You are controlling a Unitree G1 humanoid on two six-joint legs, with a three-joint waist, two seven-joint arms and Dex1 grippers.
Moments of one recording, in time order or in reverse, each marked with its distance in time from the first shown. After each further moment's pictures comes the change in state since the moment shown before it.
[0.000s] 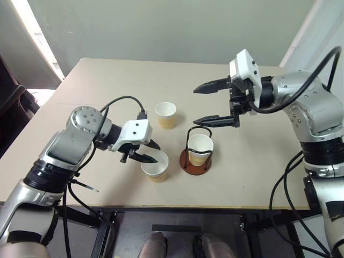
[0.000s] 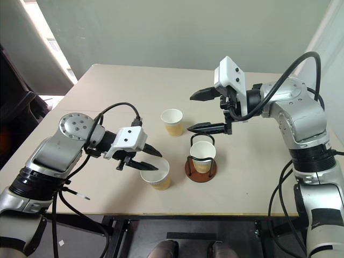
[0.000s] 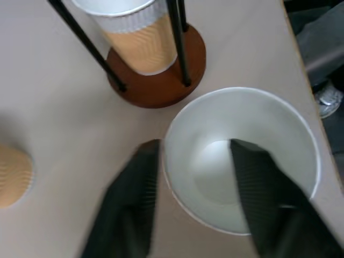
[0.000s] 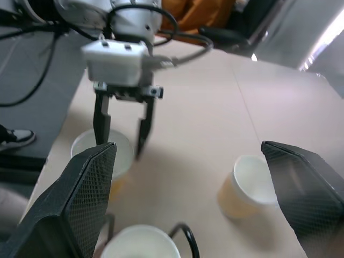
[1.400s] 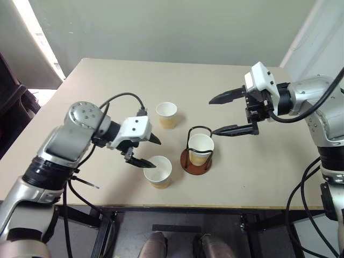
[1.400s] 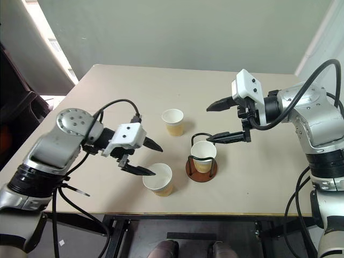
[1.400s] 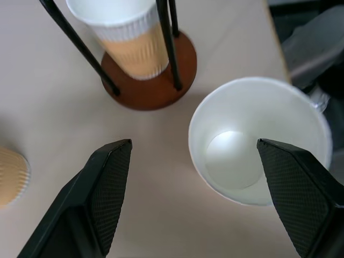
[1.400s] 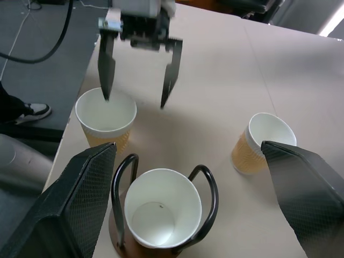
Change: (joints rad) left arm -0.032 -0.018 -0.023 -0.012 0.037 0.059 -0.028; right arm 0.070 -0.112 -0.015 -0.014 -0.003 -0.029 0.096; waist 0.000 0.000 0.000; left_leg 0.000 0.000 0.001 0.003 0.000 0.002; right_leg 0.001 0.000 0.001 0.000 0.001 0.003
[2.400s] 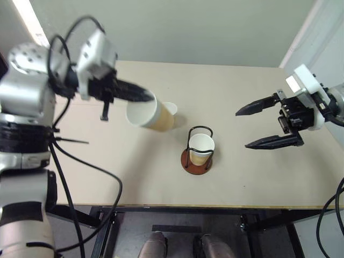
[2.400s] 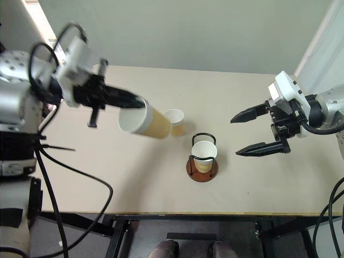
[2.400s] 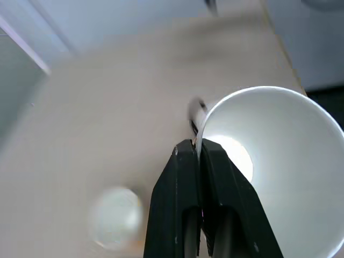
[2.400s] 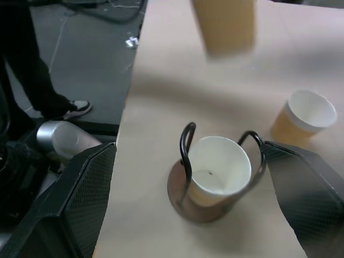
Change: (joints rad) left arm -0.385 0.009 0.258 0.293 -0.270 -0.004 -0.076; right arm 0.114 -0.230 -0.135 -0.052 0.154 0.080 0.191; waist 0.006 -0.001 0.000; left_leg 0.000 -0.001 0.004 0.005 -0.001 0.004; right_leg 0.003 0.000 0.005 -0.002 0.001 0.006
